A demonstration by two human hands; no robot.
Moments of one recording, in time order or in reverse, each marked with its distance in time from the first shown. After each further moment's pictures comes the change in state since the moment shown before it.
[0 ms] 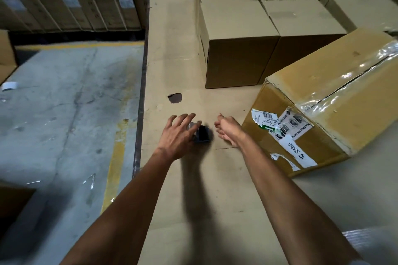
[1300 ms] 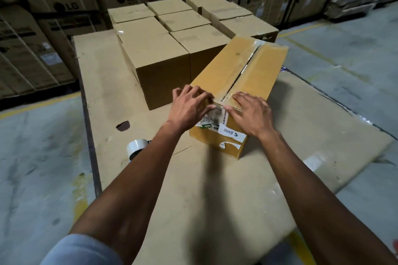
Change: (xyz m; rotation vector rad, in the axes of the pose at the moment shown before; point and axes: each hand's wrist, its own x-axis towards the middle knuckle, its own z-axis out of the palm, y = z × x) left_hand 0.093 0.155 -0.141 -0.225 0.407 0.359; right_hand -0.190 0.064 -0.199 -0.988 0.899 -0.482
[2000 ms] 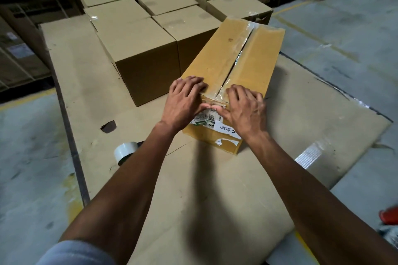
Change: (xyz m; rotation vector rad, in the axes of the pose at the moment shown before) left_hand 0.016 -0.020 0.048 -0.101 0.165 0.130; right_hand 0.007 -0.023 0.028 -0.254 0.217 0.039
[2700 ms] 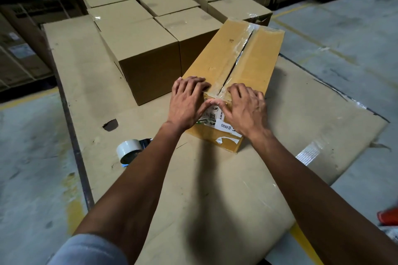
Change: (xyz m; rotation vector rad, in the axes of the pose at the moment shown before) left_hand -0.003 0.017 -0.004 0.002 0.007 -0.116; right_hand -0.003 -0.003 -0.020 0.102 0.012 0.034
